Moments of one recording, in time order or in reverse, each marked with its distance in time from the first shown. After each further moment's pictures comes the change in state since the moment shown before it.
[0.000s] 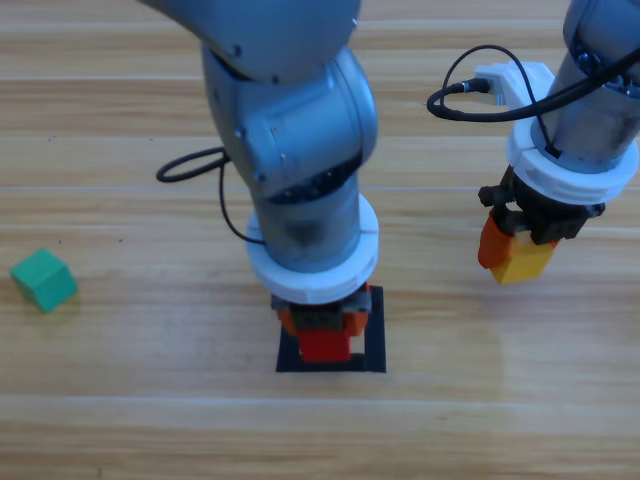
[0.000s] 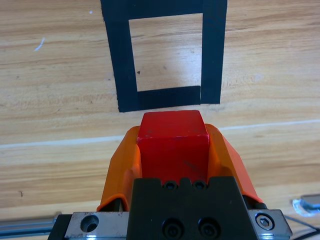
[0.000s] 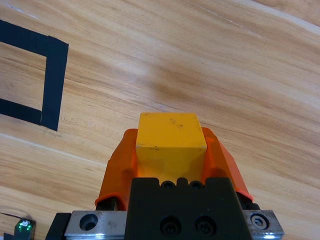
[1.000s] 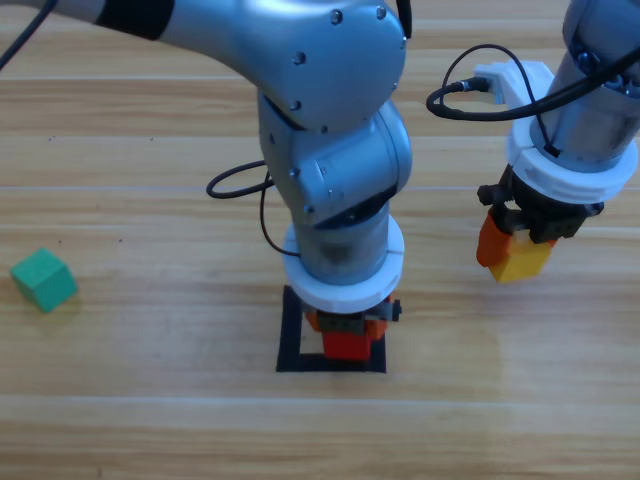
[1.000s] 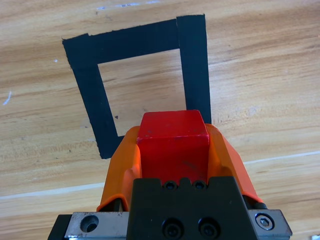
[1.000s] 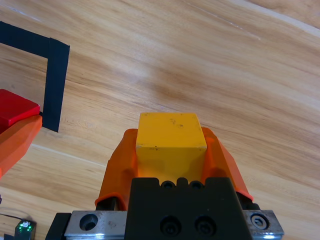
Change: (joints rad) arm 0 0.009 0.105 -0.035 -0.083 0.027 0.108; arm 1 0.000 0.000 0.000 -0.005 -0.001 -0.001
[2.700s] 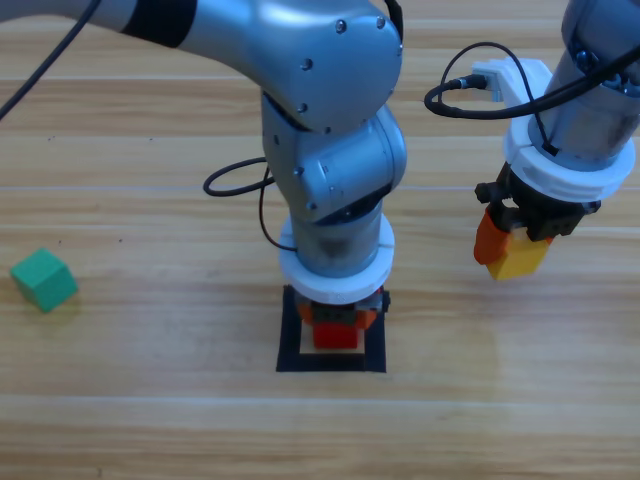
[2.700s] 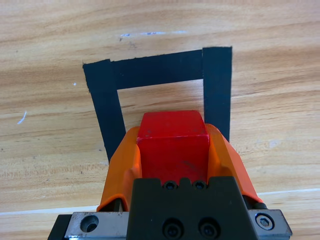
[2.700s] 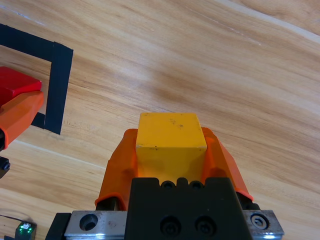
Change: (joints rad) arm 0 0.034 0.041 -0.020 0.000 0.026 -0.010; arm 1 0.000 0.000 0.000 -0.011 0.000 -0.009
